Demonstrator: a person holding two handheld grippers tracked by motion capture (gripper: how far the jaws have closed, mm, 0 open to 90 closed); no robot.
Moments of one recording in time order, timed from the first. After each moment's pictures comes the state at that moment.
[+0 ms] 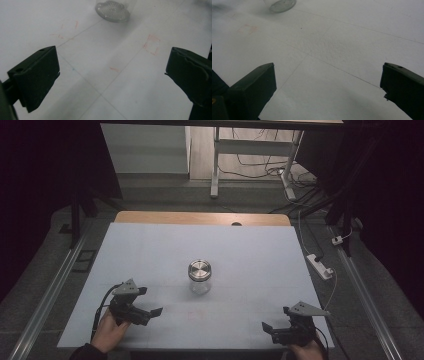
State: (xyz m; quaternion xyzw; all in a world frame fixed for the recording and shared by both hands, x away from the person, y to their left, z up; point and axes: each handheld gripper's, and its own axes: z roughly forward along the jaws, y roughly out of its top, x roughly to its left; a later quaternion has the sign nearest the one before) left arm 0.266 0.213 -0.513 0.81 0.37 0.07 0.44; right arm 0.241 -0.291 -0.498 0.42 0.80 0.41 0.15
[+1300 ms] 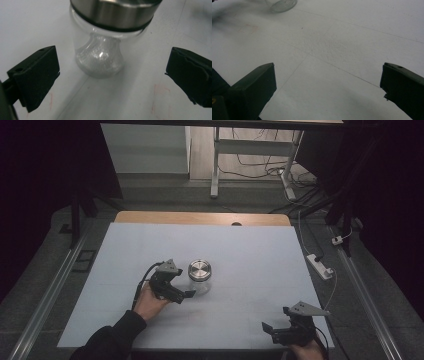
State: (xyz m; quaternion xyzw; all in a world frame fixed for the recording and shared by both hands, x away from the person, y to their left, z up) left arm 0.344 0.130 -0.509 0.85 0.29 0.06 0.44; right arm 0.241 -0.292 -0.498 0.42 0.80 0.41 0.14
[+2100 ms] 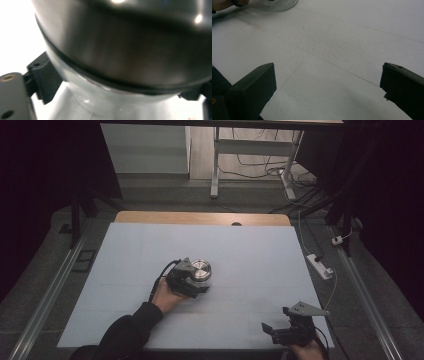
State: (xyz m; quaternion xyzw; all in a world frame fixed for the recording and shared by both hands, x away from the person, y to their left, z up) left arm 0.375 0.094 -0.533 0.86 0.26 0.07 0.43; right arm 0.241 -0.292 -0.498 0.42 0.80 0.41 0.14
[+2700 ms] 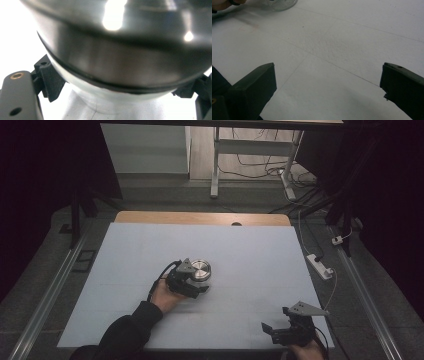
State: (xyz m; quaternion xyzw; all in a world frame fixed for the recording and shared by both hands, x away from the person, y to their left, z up) left arm 0.367 0.091 -0.529 0.86 0.27 0.10 0.42; right arm 0.241 -0.291 -0.498 0.42 0.80 0.41 0.14
